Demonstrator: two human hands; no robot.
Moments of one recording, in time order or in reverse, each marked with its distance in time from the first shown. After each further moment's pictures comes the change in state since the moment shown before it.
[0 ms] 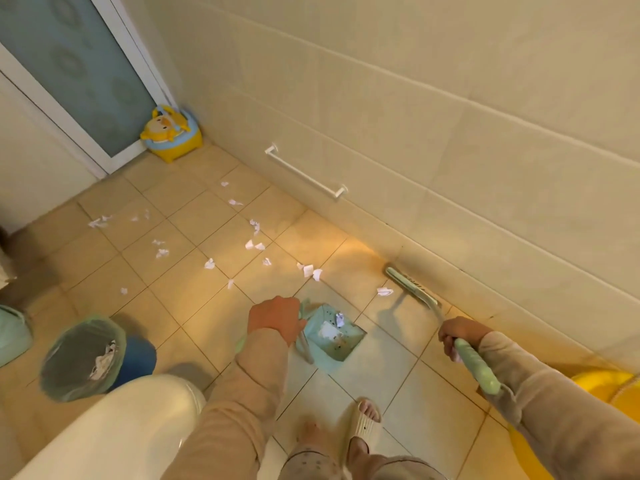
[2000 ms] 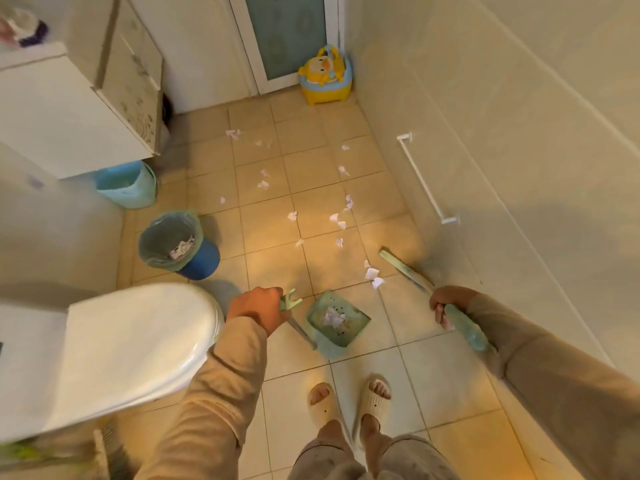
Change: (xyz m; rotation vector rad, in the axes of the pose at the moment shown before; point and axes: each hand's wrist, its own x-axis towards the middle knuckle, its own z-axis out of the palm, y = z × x) left_hand 0.027 -0.046 -0.019 -0.350 -0.098 -0.550; right_hand 0.086 -0.247 0.032 -0.411 -0.365 -0.163
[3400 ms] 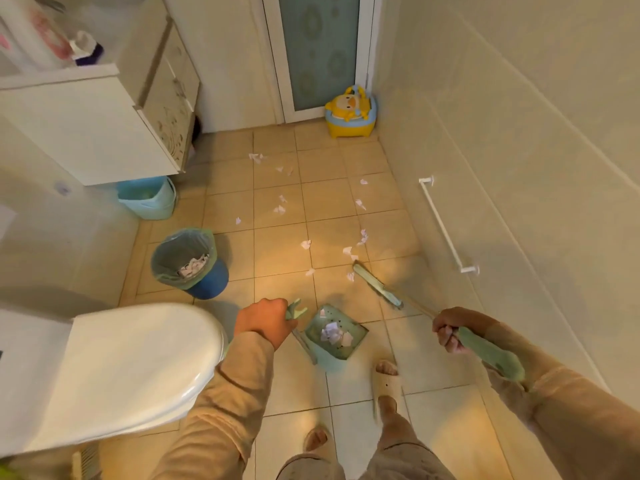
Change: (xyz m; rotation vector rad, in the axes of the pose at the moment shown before) left_hand 0.040 -0.036 -0.027 -0.105 0.110 -0.068; right_hand 0.011 -0.077 0.019 -0.057 -0.117 0.040
